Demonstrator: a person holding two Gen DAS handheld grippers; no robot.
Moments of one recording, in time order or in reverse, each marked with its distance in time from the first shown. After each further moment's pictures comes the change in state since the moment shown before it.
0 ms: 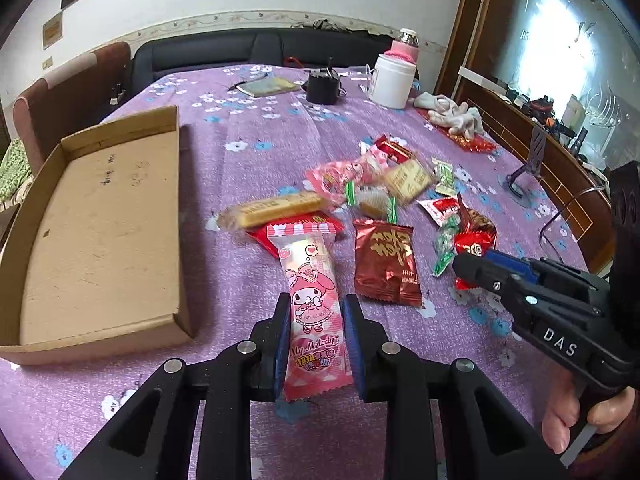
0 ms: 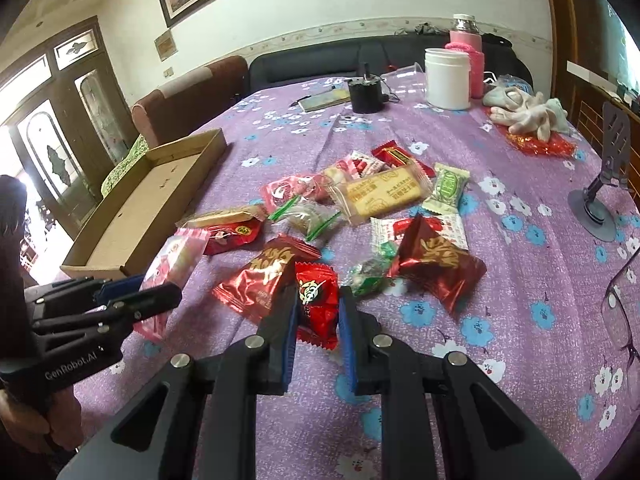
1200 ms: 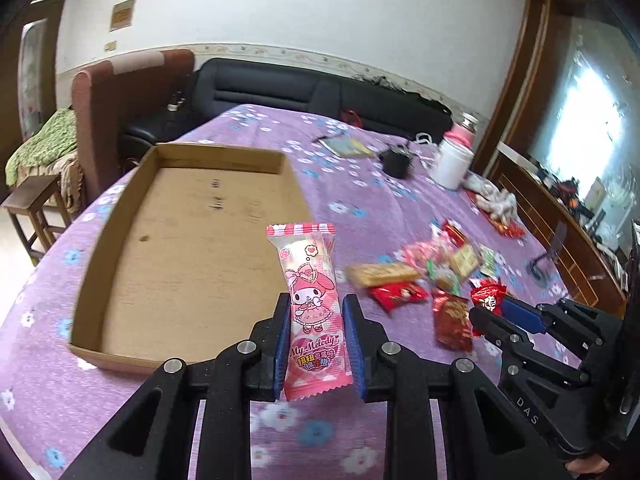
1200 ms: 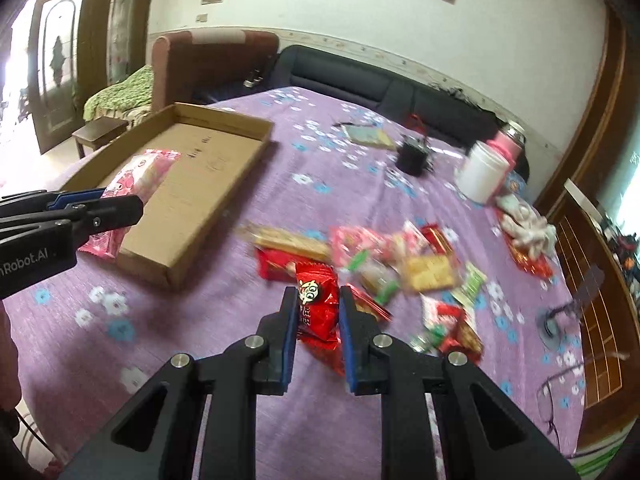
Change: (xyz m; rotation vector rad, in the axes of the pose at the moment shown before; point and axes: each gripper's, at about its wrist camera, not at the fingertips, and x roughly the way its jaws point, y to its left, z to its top) left arm -0.065 0.097 0.003 -0.199 -0.176 0.068; right arm 0.003 0.133 0.022 -0.380 -0.013 -0.230
